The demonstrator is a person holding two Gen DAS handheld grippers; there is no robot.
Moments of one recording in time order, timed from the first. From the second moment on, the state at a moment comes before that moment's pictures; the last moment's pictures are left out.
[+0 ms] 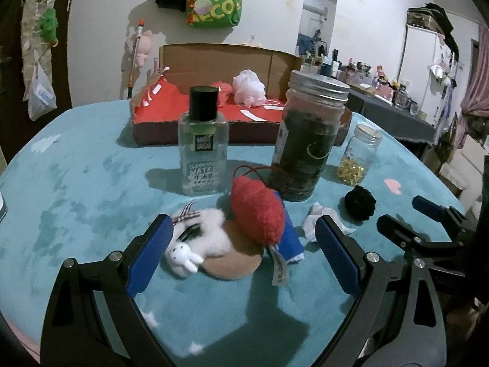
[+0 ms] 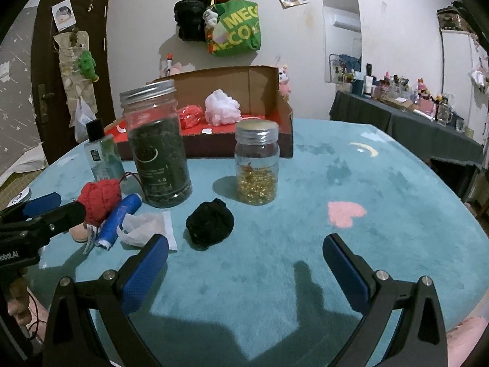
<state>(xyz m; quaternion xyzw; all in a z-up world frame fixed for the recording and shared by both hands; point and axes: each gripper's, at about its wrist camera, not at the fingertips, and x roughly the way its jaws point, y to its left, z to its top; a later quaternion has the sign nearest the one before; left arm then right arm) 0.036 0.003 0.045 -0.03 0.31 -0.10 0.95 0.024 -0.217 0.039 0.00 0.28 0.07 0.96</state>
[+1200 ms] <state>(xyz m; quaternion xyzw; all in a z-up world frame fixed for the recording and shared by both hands) 0.044 -0.016 0.059 0.00 0.32 -0.16 0.94 0.048 -0.196 0.051 -0.02 0.31 0.16 0.94</state>
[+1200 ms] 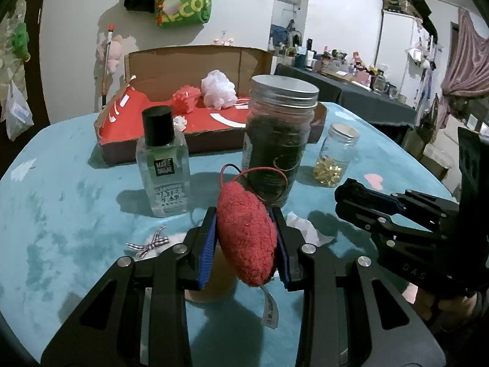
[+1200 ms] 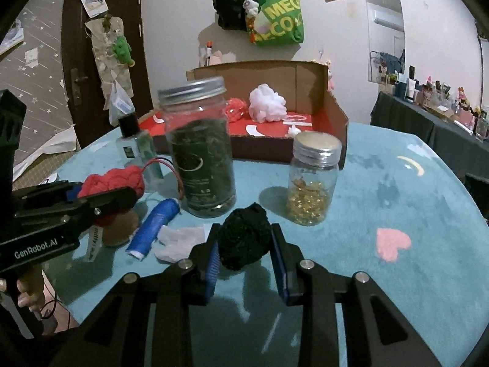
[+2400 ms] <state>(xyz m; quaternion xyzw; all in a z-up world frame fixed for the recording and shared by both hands) 0.028 0.074 0.076 -0.02 0.31 -0.05 0.95 0.045 -0.247 0.054 0.01 0.32 0.10 0.94</state>
